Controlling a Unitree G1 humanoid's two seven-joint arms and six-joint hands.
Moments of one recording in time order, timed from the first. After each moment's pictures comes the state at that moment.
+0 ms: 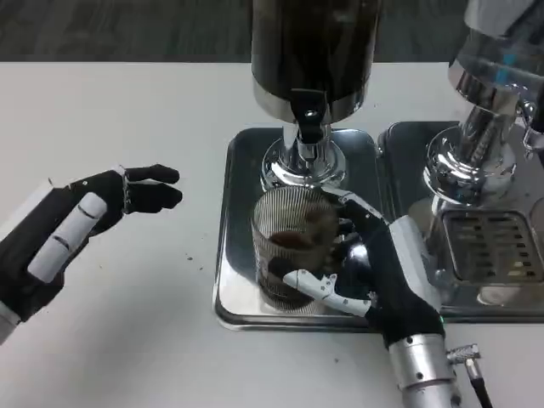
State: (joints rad) left arm -0.20 0.47 0.23 0.69 -0.29 -0.65 -0.83; right arm -0.13 -0.06 0.28 0.58 -0.51 -0.54 -0.49
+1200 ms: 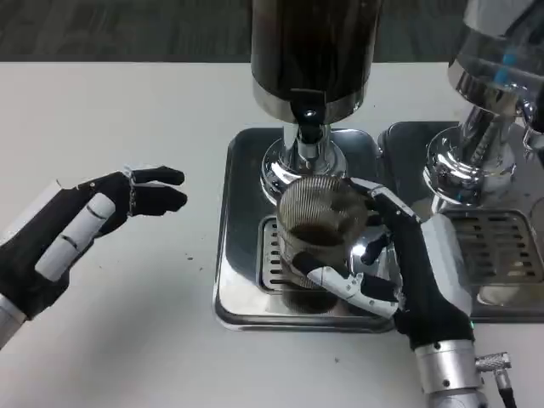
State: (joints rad) left arm -0.23 0.47 0.22 0.74 -0.26 -0.67 -0.83; right arm -0.07 -0.11 0.24 0.49 -0.54 -0.57 -0.53
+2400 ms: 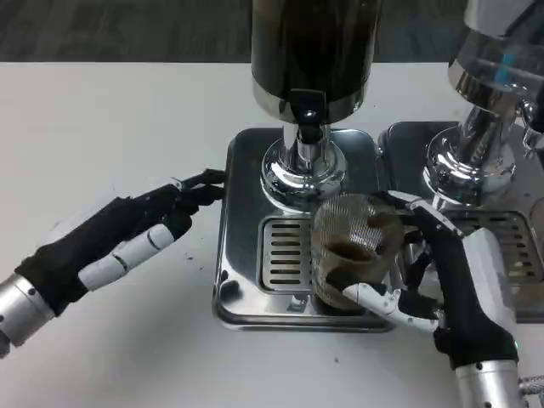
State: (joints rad) left arm -0.28 0.51 0.10 0.79 -0.10 -0.87 -0.77; right arm 0.08 -0.17 0.17 0.30 -0.55 -0.52 -0.47
